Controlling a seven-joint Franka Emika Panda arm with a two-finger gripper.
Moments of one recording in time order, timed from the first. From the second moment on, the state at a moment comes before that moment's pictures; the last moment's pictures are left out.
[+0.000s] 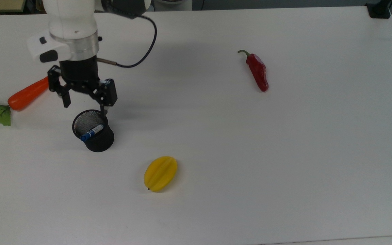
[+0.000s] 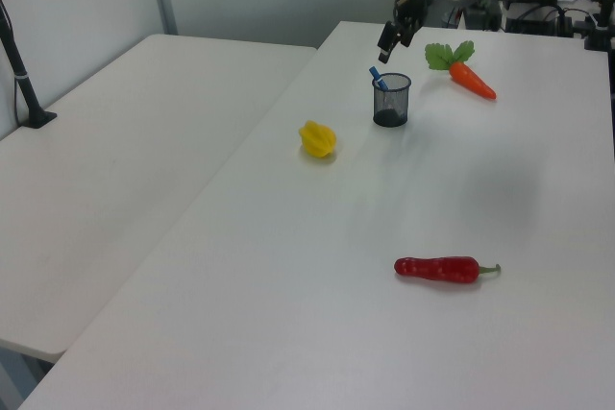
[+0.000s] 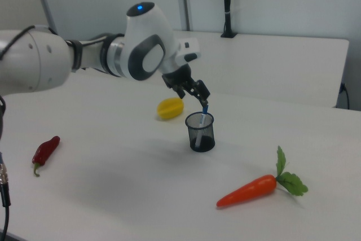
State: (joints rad) arm -0.17 0.41 0.04 -1.56 -0.10 2.35 0.09
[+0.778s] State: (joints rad) arm -0.19 0.53 0.04 -1.56 -0.10 2.62 0.09
